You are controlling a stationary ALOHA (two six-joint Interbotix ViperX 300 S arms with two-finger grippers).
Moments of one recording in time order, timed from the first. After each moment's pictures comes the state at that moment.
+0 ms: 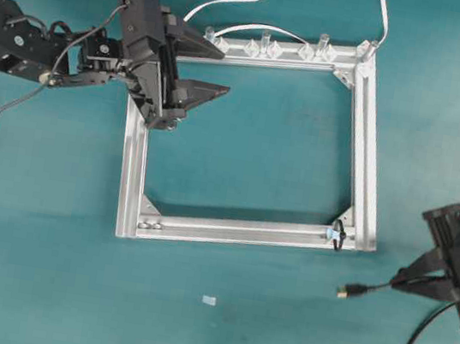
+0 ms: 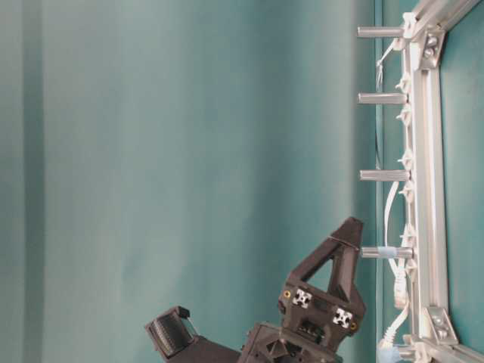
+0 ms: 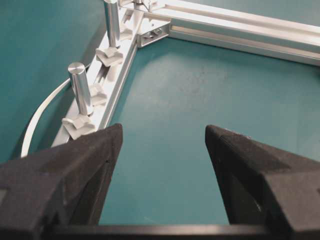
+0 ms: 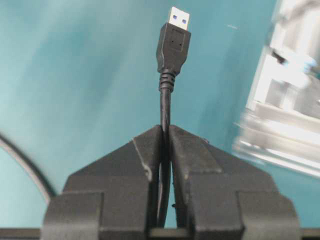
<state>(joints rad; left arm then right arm) 0.24 0.00 0.87 -0.07 -0.51 0.00 0.47 -0.56 1.33 0.41 -0.15 -0.15</state>
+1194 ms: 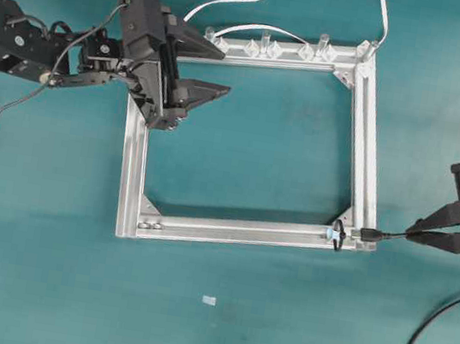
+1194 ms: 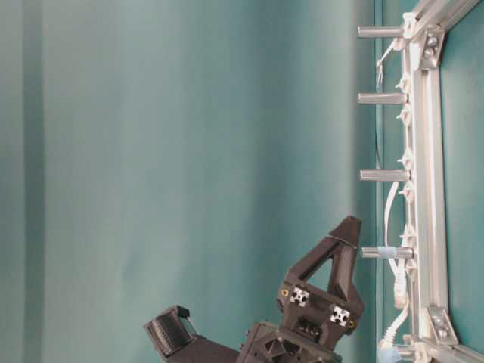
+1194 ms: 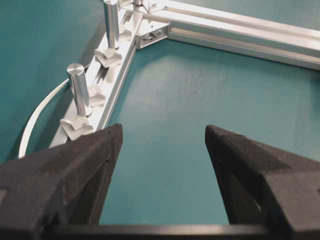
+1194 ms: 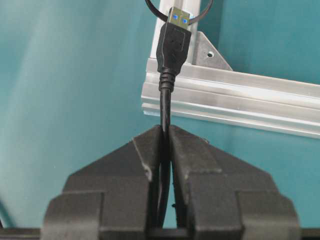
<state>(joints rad) 0.24 0.00 0.87 -0.07 -0.51 -0.02 0.21 -0.80 1.39 0.29 0.03 -0.15</state>
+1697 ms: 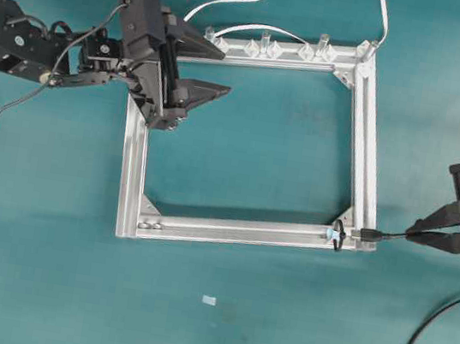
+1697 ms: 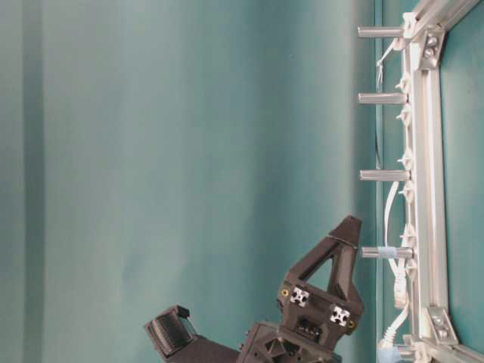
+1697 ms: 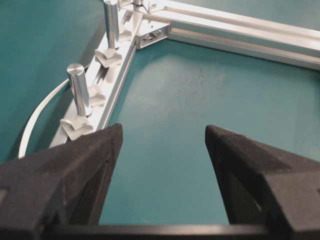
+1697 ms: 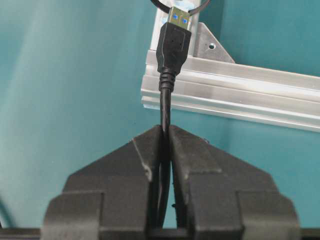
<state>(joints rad) 0.24 0.00 0.87 -0.07 -0.51 -0.02 0.21 -0.78 1.39 0.29 0.03 -0.15</state>
